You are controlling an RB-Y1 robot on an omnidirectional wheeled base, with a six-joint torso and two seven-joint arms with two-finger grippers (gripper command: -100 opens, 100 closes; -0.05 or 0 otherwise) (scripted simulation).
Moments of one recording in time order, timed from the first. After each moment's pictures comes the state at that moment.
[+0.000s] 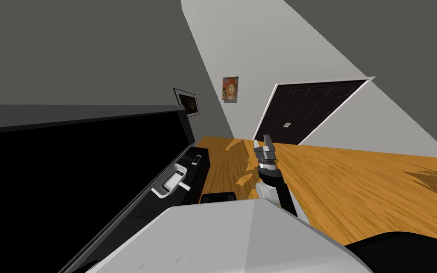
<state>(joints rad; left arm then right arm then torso) 0.65 0.65 0.08 -1.16 1.02 0.58 0.43 0.54 -0.03 0.01 -2.39 0.04 -0.40 -0.03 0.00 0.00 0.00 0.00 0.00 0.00</state>
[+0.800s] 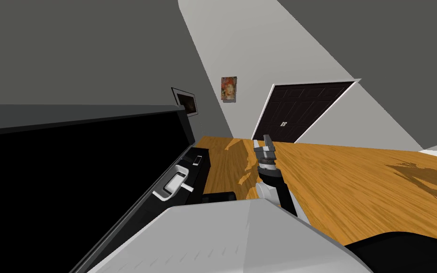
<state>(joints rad) 0.65 0.62 0.04 -1.02 1.13 0.64 0.46 0.54 -0.03 0.01 -2.39 0.04 -0.40 -0.03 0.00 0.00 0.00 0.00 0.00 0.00</state>
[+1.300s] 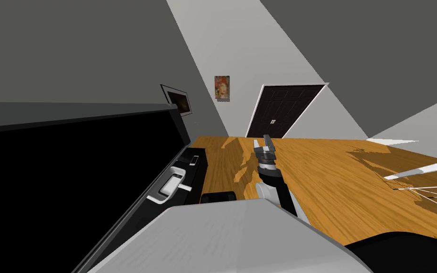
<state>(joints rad) 0.62 0.59 0.06 -0.98 1.11 0.64 0.52 0.54 -0.03 0.01 -2.39 0.04 -0.40 -0.03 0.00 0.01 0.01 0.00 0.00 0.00</state>
